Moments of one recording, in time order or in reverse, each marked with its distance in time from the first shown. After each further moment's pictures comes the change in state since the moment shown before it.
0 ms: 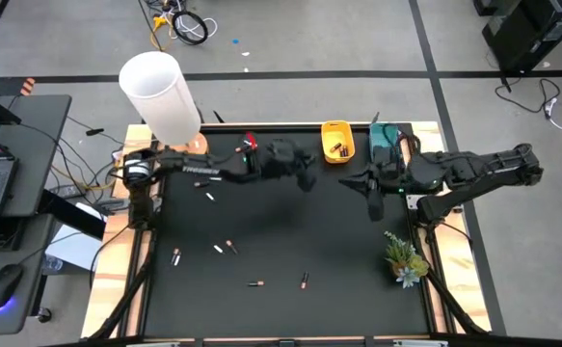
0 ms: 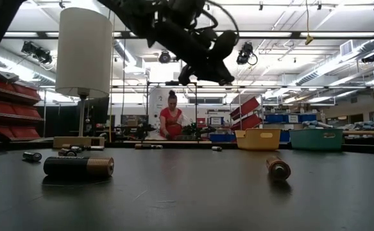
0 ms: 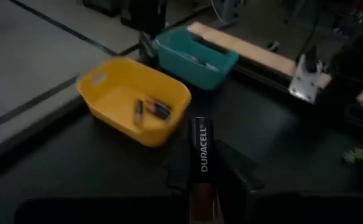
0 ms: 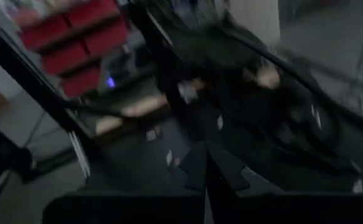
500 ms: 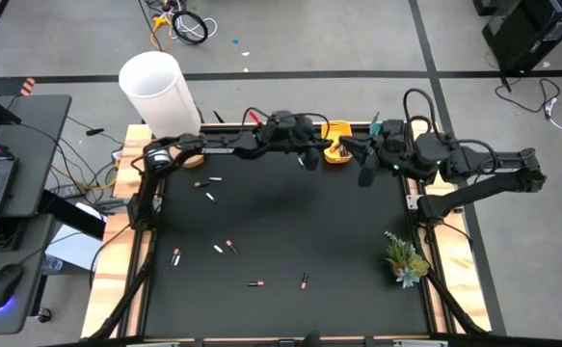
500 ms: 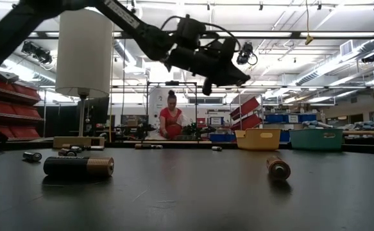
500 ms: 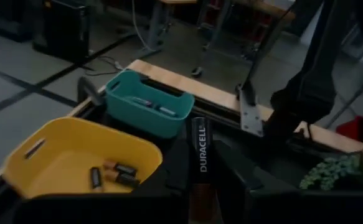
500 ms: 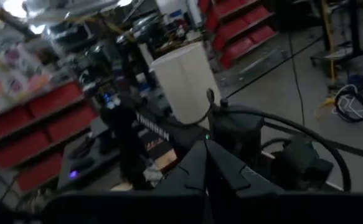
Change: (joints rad) left arm 0.207 0.191 0.180 0.194 0.509 0.056; right arm -0.147 0.009 0.000 0.259 0.164 -0.044
